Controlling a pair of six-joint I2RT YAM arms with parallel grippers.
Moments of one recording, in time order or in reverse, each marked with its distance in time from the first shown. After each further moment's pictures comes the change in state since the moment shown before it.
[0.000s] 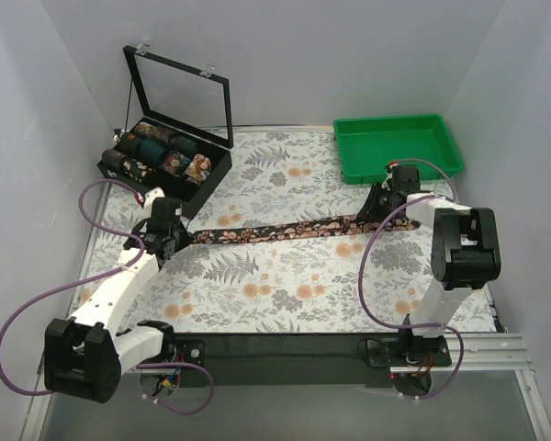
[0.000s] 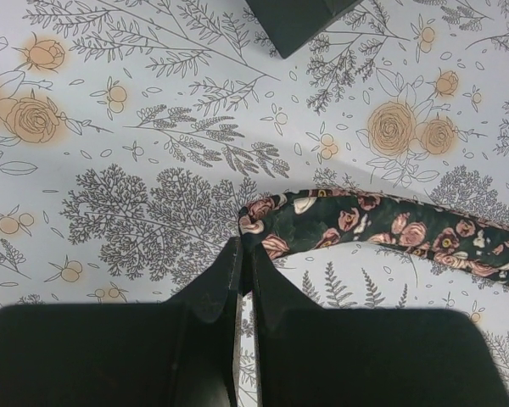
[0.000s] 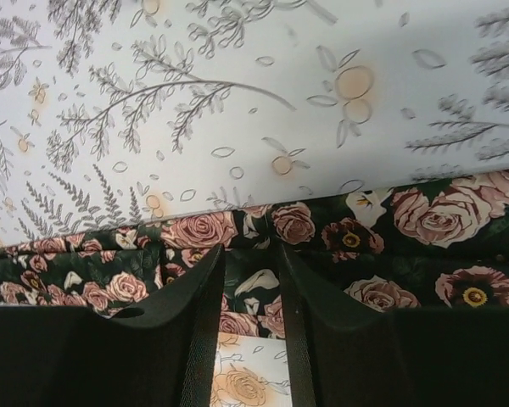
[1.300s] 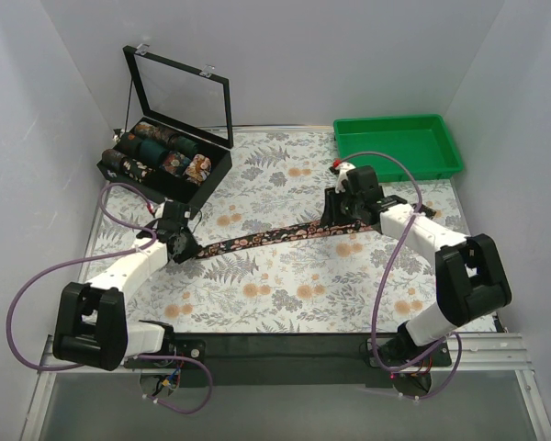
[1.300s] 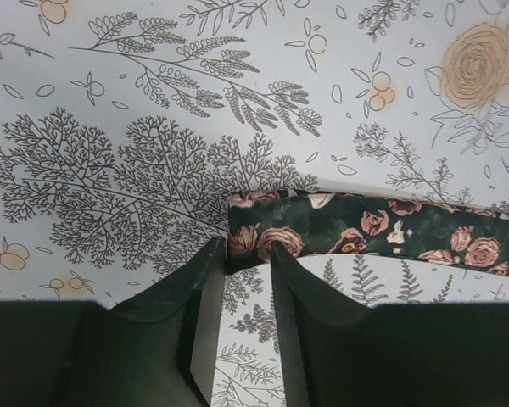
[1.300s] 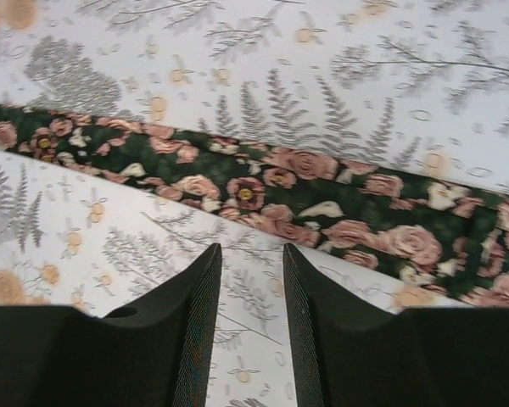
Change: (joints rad) left arm 0.002 0.175 -0.039 0.027 0.108 -0.064; right arm 0.351 -0.235 -0.026 -0.057 0.084 -0.183
